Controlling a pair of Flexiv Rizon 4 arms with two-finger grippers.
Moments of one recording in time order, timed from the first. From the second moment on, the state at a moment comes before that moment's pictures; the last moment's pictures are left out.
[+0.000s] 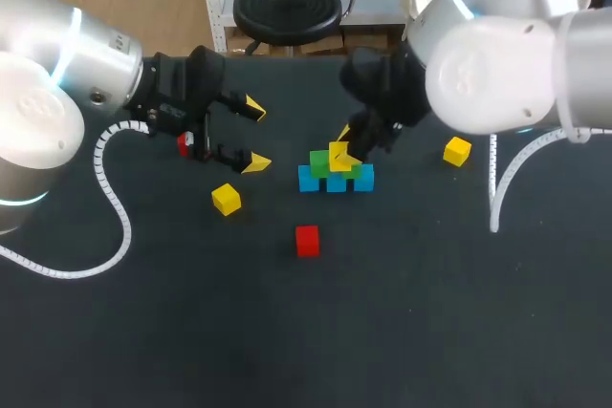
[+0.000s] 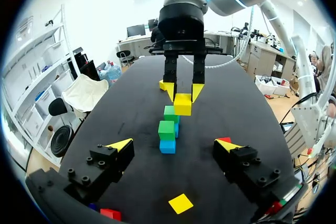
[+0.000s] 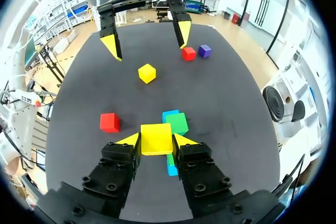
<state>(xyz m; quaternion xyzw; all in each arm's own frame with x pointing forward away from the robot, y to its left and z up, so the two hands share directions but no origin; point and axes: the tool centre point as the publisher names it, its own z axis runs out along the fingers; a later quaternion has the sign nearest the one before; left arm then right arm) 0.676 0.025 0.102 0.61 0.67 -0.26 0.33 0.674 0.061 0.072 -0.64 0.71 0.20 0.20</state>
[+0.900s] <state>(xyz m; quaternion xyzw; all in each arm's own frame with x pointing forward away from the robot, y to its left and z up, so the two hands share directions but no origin) 0.676 0.025 0.102 0.61 0.67 -0.26 0.33 0.687 0.059 0.071 -0.65 0.71 0.19 0.21</state>
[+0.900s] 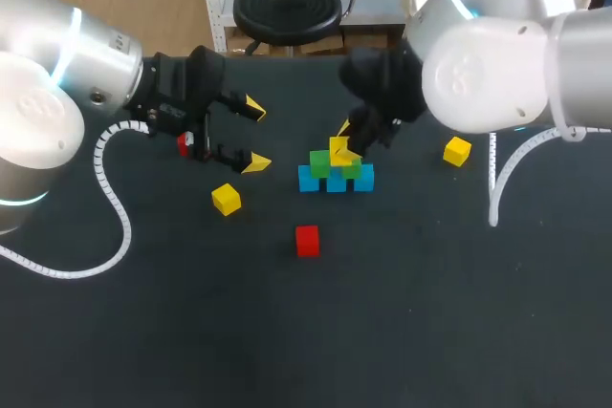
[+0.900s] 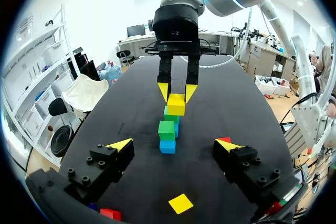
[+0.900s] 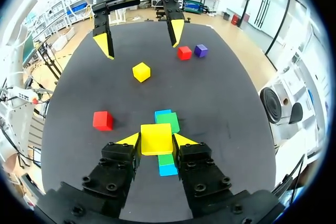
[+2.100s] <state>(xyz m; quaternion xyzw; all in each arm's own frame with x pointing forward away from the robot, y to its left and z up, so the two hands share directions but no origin) 0.676 0.025 0.102 0.61 0.67 -0.26 0.33 0.689 0.063 0.072 -0.65 0.71 0.18 0.21</state>
